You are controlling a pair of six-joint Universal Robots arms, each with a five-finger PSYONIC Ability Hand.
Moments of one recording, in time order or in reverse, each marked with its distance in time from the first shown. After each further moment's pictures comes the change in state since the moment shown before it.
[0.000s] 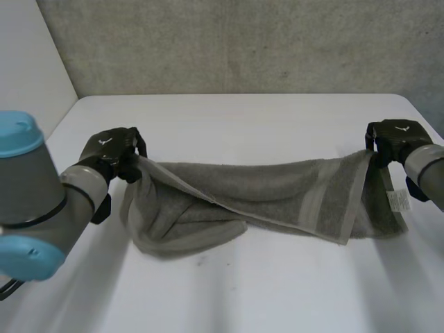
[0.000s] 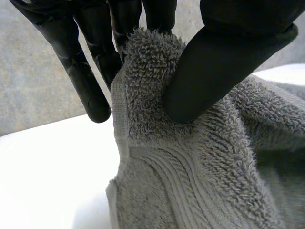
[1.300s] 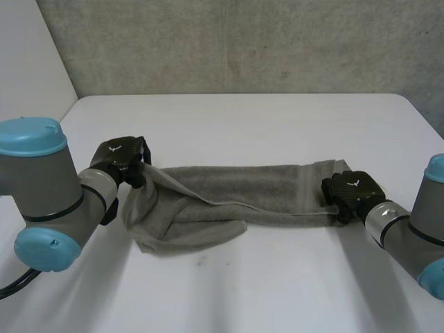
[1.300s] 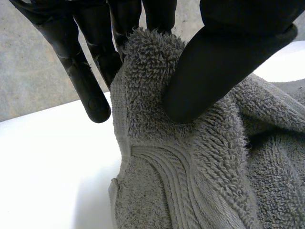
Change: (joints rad) left arm -0.004 -0.109 0.056 0.001 -0.009 0.035; right arm 0.103 -0.032 0.374 -0.200 -0.079 -0.179; left_hand 0.000 0.001 0.000 0.000 0.004; right_hand -0.440 -0.443 -0.437 -0.449 -0.462
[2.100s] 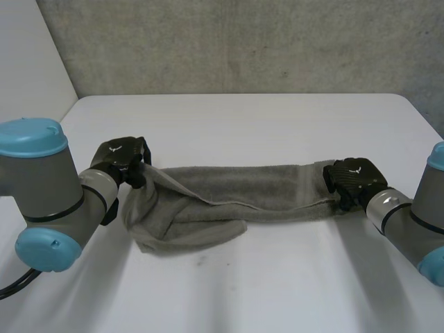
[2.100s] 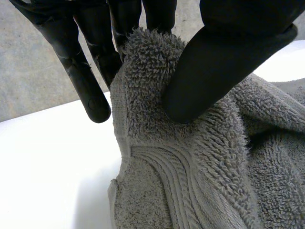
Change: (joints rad) left arm 0.000 -0.004 -0.002 0.007 0.000 0.003; right arm 0.003 -0.005 -0.064 0.014 0.001 0.003; left_hand 0.000 0.000 0.000 0.000 0.000; right_hand -0.064 -0.052 -0.060 -0.055 -0.046
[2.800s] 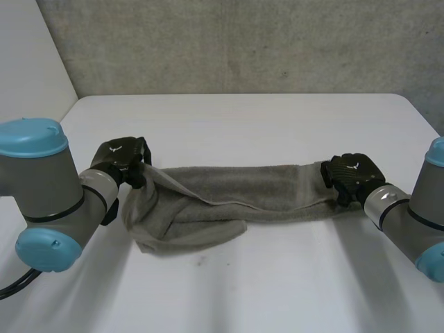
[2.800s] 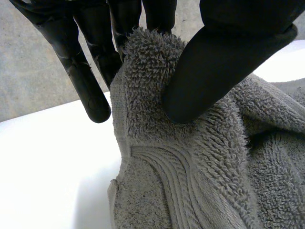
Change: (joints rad) left arm -0.001 -0.001 0.000 0.001 0.000 0.000; right arm 0.014 0.001 -0.026 0.010 0.000 0.003; left_hand 0.000 0.000 0.000 0.000 0.000; right_hand -0.028 -0.029 -0.025 -0.032 -0.041
